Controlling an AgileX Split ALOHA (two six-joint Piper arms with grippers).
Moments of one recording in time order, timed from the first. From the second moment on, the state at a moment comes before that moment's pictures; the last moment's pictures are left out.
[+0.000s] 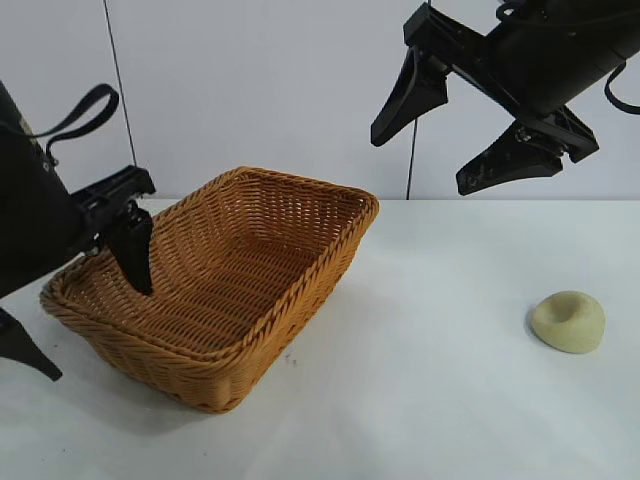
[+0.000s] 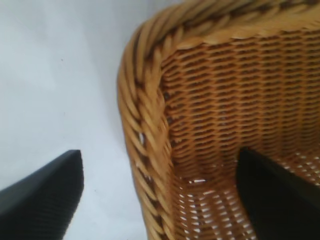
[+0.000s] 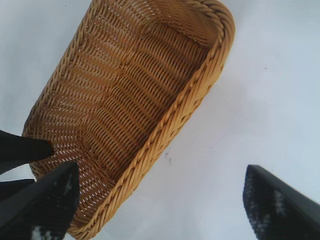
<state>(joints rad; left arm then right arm) -0.42 1.75 -0.92 -0.13 0.56 -1.28 0.26 1.60 -1.06 0.74 0.62 -0.24</state>
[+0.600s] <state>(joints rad) -0.42 1.81 -0.92 -0.14 0.50 -1.28 0.26 1.60 -1.06 0.74 0.62 -0.24</state>
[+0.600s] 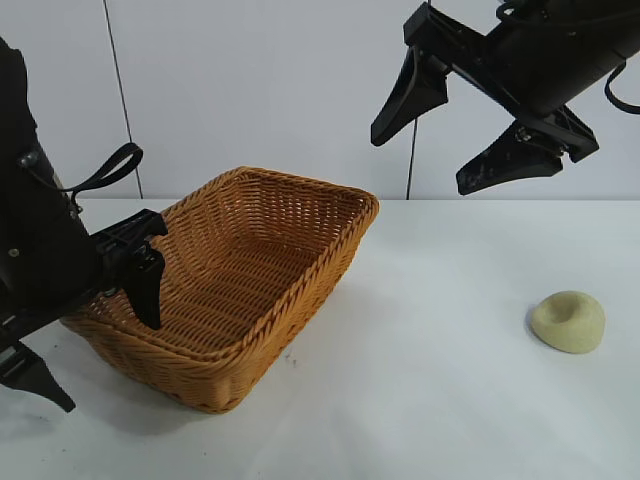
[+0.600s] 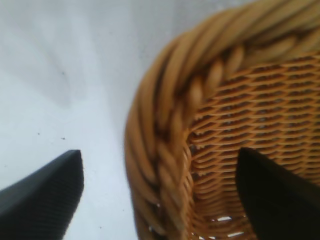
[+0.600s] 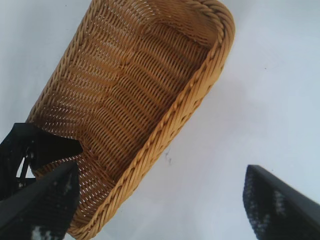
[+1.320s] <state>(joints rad) -0.42 1.83 -0.92 -0.17 0.49 -1.28 0.26 1.60 -1.06 0.74 0.62 -0.24</state>
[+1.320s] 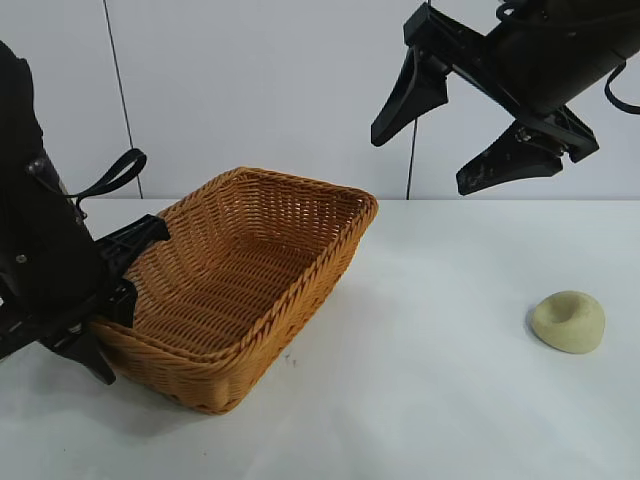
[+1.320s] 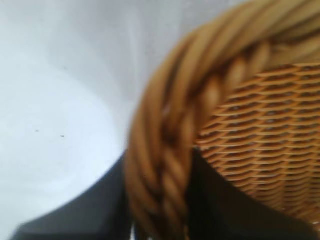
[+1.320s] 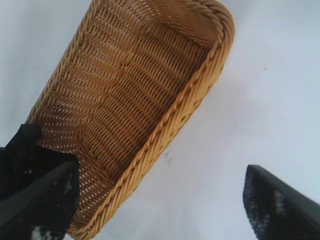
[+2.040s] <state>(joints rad) -0.33 1.84 -1.15 -0.28 0.72 -0.83 0.26 1.60 -1.06 0.74 0.62 -0.24</state>
